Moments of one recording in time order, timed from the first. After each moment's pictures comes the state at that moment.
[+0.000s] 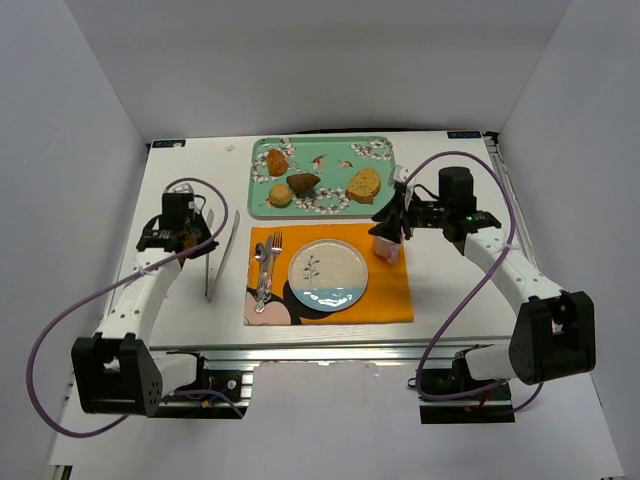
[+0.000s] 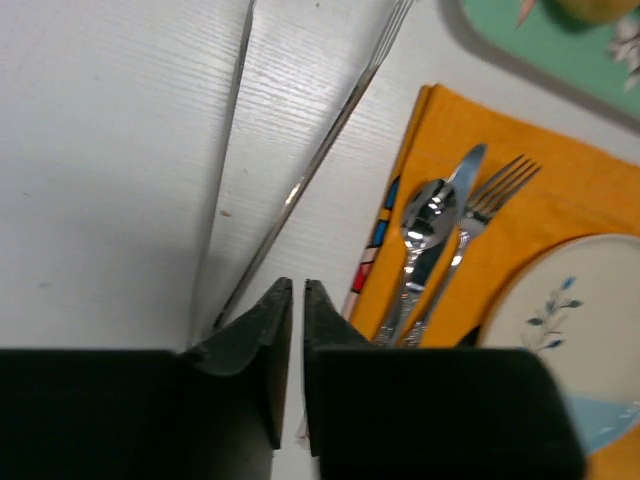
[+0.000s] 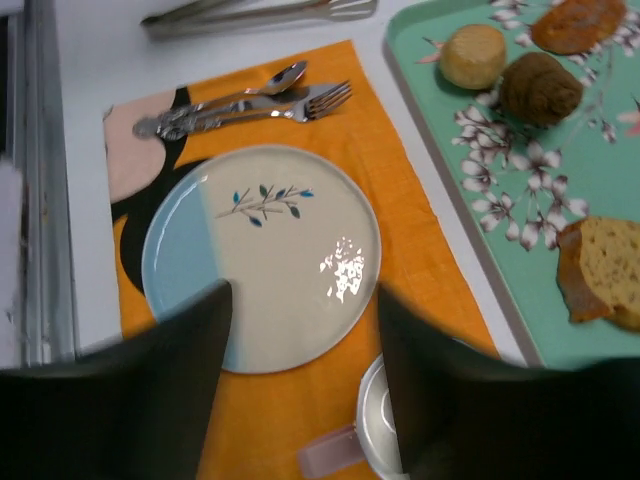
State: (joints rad) left arm -0.03 1.16 0.91 -0.58 -0.05 -0.40; right arm 0.26 1.35 0.97 -0.17 -0.99 -0.46
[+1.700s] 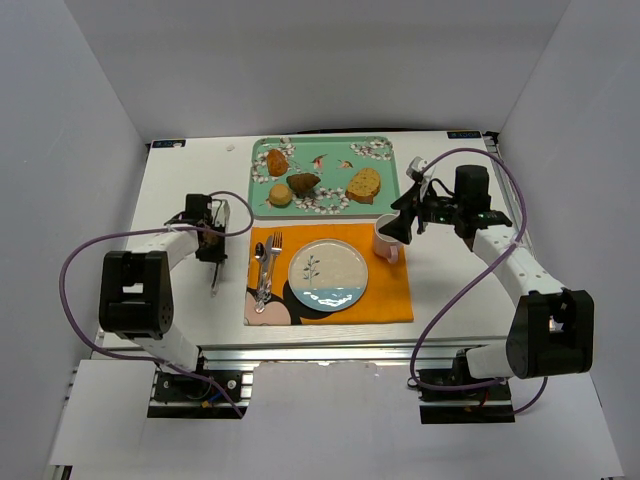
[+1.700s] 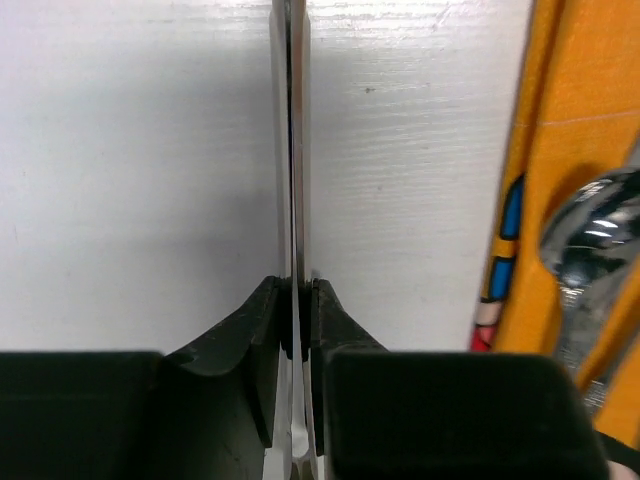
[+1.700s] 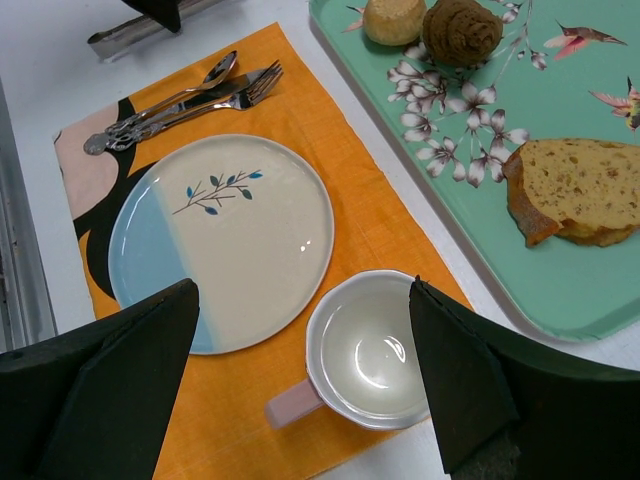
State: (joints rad) left arm -0.03 1.63 0.90 -0.37 0.03 0.02; right arm 0.14 1.37 0.97 -0.16 -0.98 -0.37
